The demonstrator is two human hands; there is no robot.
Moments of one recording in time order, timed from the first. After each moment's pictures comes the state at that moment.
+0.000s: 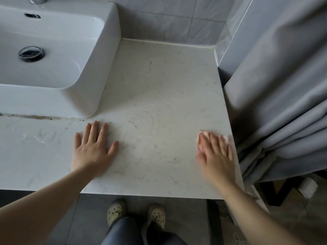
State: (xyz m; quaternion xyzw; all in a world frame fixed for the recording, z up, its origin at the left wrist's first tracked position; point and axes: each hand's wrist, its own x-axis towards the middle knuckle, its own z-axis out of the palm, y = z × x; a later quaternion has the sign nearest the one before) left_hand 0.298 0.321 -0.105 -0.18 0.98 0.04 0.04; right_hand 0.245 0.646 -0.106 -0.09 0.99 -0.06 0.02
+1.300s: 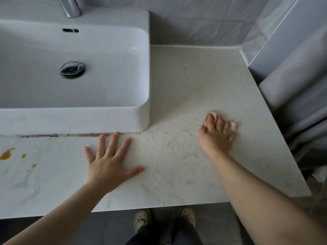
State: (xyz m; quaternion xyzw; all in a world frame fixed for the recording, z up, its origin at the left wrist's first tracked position) left_hand 0.320 0.180 -0.090 -0.07 0.99 0.03 0.13; right_hand 0.201 0.451 -0.101 0.12 0.99 -0.10 0.04
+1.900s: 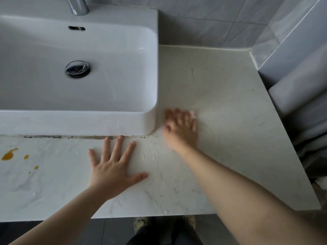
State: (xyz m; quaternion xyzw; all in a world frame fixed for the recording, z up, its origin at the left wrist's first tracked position) left_hand 0.319 0.176 -0.091 -0.06 0.98 0.05 0.16; right_hand 0.185 0.348 -0.104 -0.07 0.99 -0.13 0.07
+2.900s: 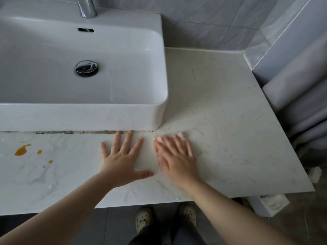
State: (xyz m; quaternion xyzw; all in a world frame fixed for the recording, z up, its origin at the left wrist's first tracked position) left_hand 0.318 0.157 -0.086 0.03 0.97 0.08 0.24; right_hand 0.295 0.350 -0.108 -0.21 0.98 -0.07 0.03
